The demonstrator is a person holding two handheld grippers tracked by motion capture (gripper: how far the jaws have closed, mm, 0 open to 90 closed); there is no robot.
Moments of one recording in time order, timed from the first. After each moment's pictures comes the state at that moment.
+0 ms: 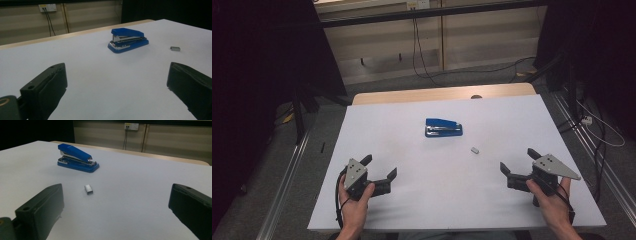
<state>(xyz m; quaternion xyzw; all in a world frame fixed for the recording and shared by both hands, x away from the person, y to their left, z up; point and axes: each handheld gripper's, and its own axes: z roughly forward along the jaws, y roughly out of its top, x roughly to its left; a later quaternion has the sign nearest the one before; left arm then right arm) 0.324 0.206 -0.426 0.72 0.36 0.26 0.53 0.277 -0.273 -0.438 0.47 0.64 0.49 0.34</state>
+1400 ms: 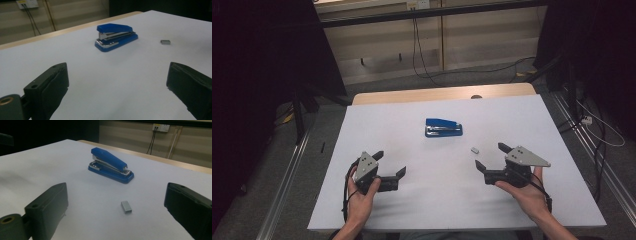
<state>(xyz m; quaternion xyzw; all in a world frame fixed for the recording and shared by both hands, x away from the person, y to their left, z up) 0.342 0.186 -0.425 0.75 0.32 0.24 0.52 0.304 -0.219 -0.426 0.41 0.69 0.52 0.30</state>
